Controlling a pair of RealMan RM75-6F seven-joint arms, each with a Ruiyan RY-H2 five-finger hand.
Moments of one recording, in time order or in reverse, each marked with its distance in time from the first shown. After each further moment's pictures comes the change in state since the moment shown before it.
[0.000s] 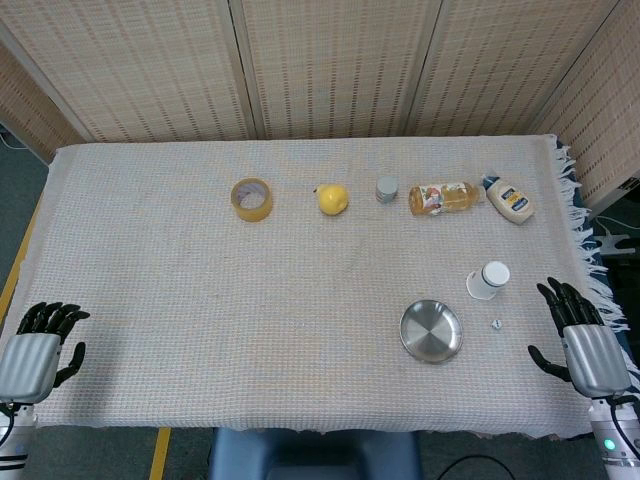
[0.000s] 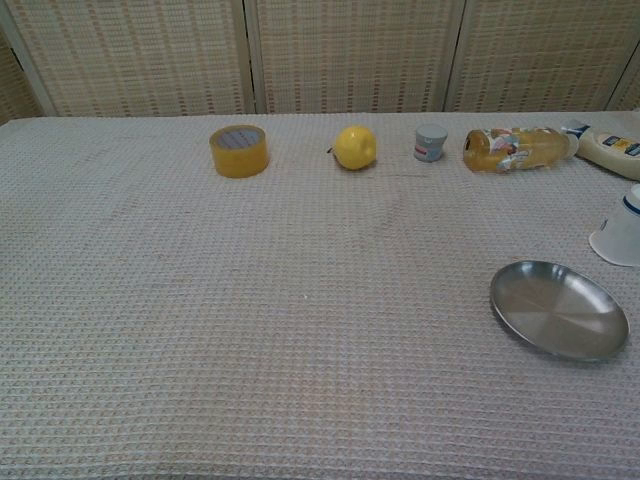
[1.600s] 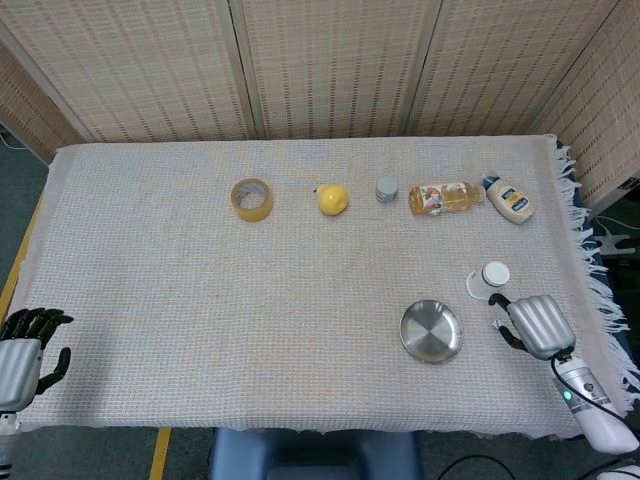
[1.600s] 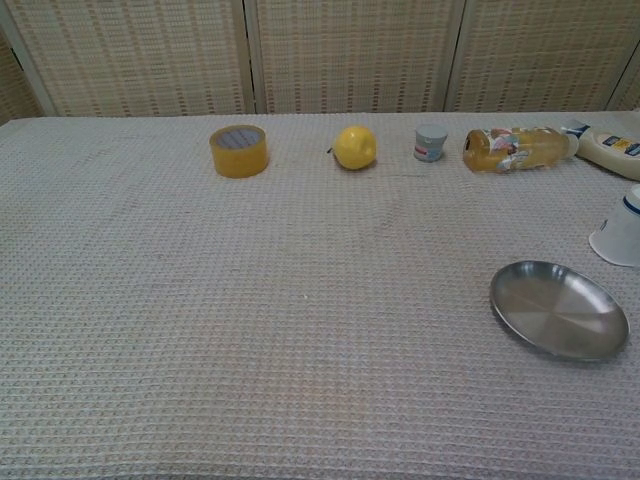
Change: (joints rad) left arm 0.035 0.070 0.006 -0.082 -0.025 0.014 -0.026; right arm 0.223 -0.059 0.003 0.179 0.022 -0.334 -0.114
